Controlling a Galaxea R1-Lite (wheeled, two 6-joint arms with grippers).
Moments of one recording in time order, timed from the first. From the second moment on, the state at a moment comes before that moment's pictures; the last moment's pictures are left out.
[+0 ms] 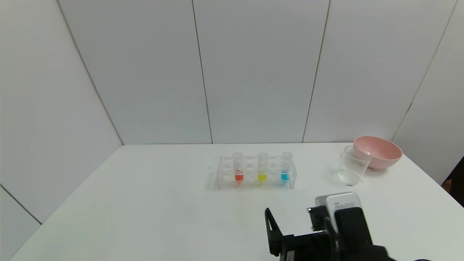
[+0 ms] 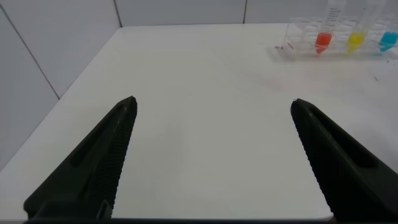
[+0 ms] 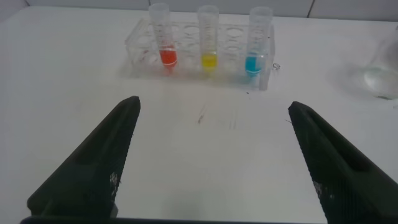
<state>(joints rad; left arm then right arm) 0.00 0.00 0.00 0.00 0.00 0.00 1.15 1.76 -0.56 -0.90 -0.95 0.33</state>
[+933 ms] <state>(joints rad) 0.00 0.00 0.00 0.00 0.00 0.00 0.96 2.11 -0.88 -0.91 -0.77 0.27</state>
